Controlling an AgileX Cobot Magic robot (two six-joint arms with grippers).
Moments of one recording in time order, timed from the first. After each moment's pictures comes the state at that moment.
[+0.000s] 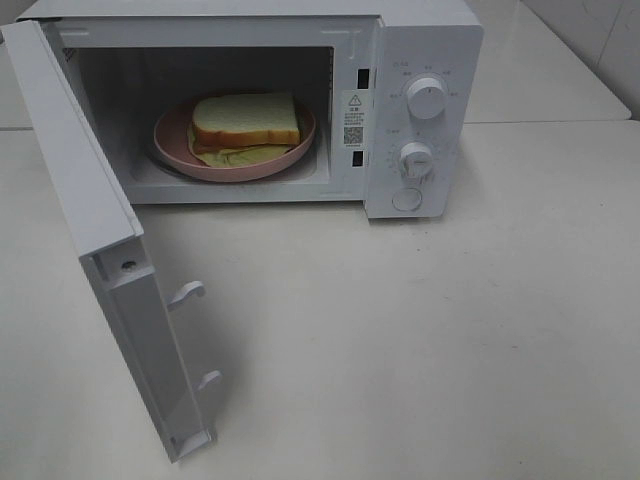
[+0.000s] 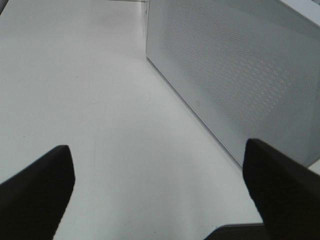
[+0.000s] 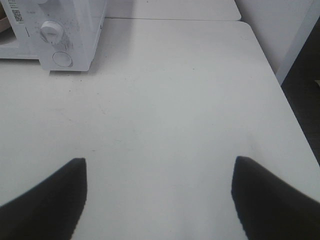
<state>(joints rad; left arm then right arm) 0.02 0.06 -0.53 -0.15 1.06 0.02 0.05 0.00 -0.50 -0.10 1.00 0.06</state>
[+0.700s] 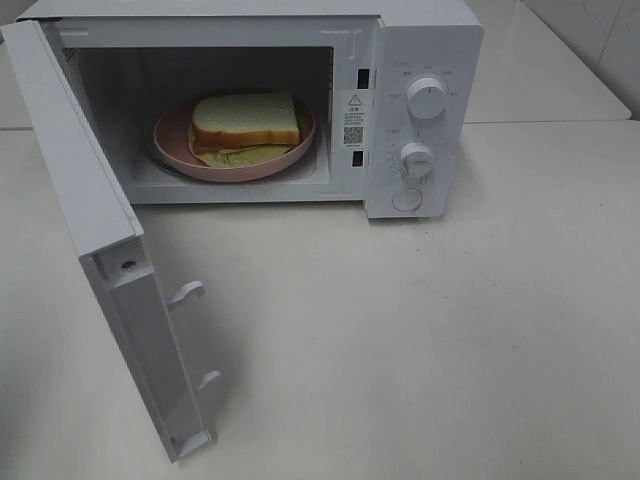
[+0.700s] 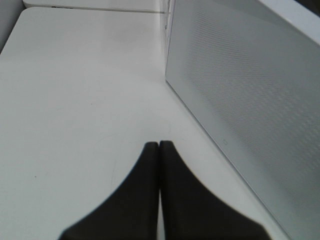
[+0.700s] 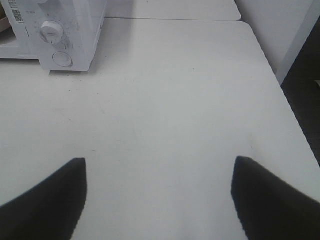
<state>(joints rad) 0.02 0.46 -0.52 -0.12 0.70 0.05 0.05 0.00 -0.50 -0.10 1.00 0.06</state>
